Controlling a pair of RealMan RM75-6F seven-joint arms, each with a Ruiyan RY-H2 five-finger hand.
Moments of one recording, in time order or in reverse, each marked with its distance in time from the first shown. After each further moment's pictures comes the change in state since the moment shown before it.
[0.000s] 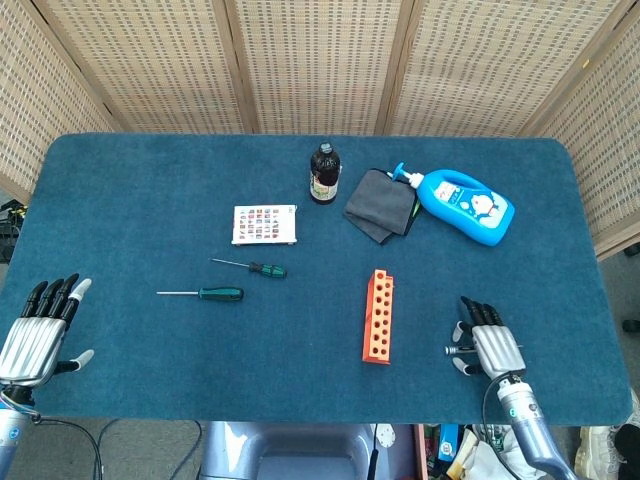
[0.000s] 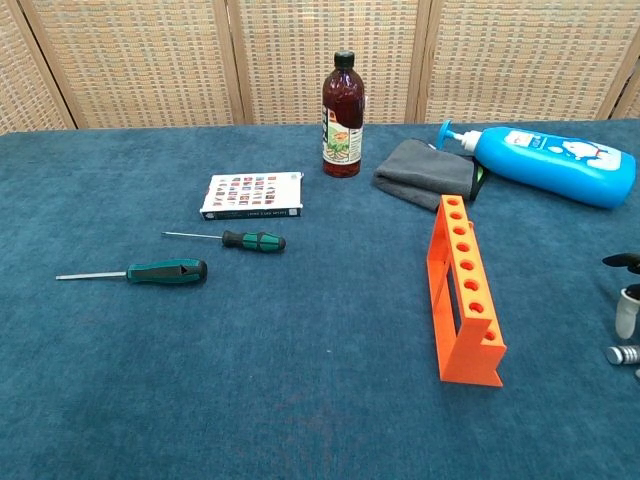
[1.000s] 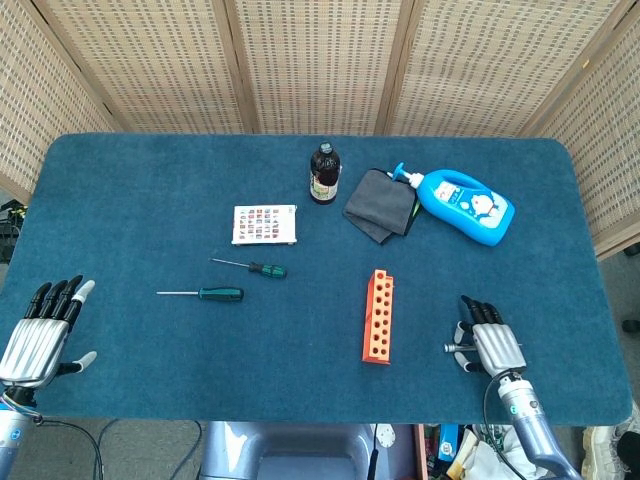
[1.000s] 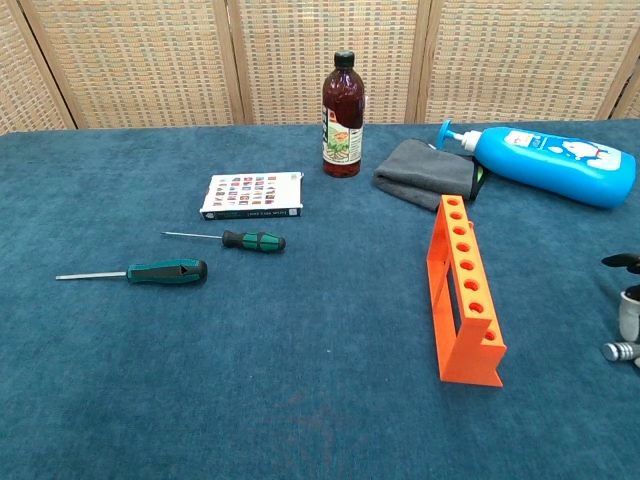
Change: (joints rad) left arm -0.001 -0.001 0.005 -0.003 0.008 -0.003 -0.009; right arm 0.013 0.005 -0.002 0.004 0.010 -0.027 0.009
